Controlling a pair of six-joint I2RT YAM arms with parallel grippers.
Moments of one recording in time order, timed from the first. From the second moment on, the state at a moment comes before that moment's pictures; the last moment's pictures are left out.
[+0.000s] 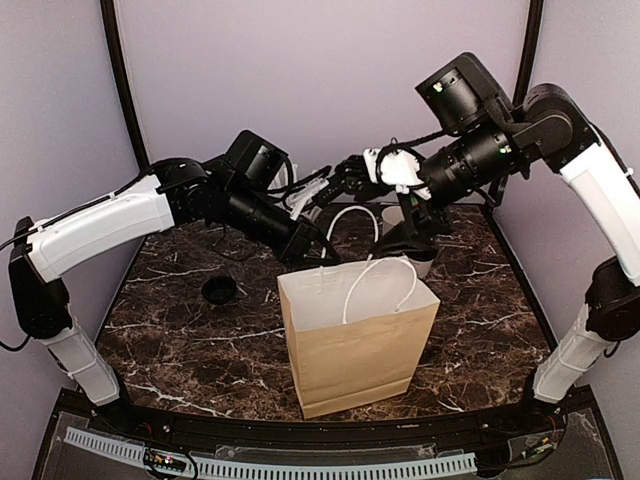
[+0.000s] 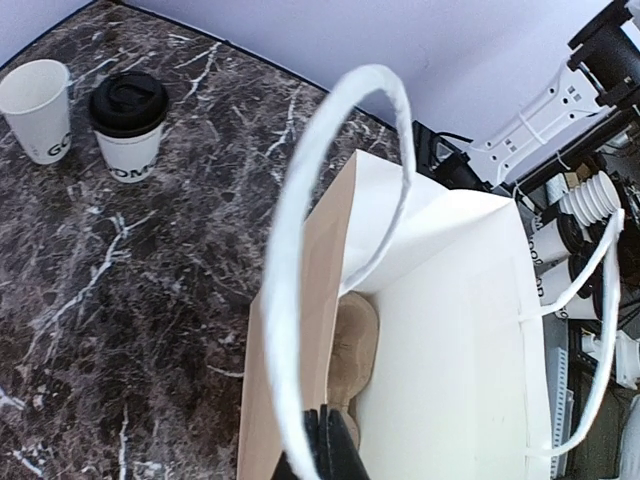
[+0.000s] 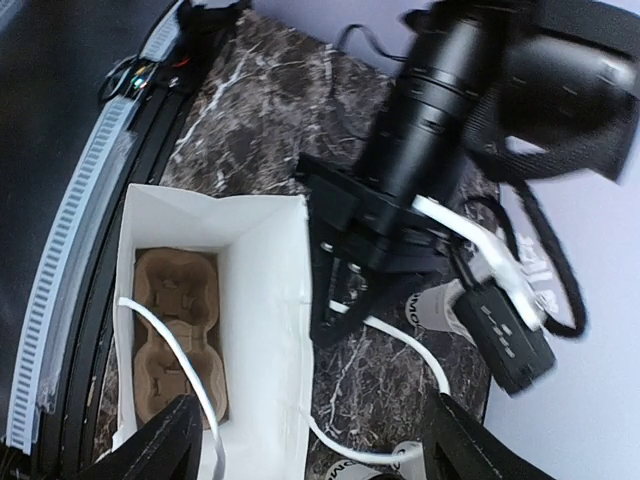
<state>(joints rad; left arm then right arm) -0.93 1.65 1.67 -0.75 0.51 -0.10 1.11 1.61 2.18 -1.40 -0.16 -0.81</state>
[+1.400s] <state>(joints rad) -0.61 1.57 1.57 -0.56 0.51 -0.12 0.87 1.72 1.92 -0.99 -0.62 -0.46</state>
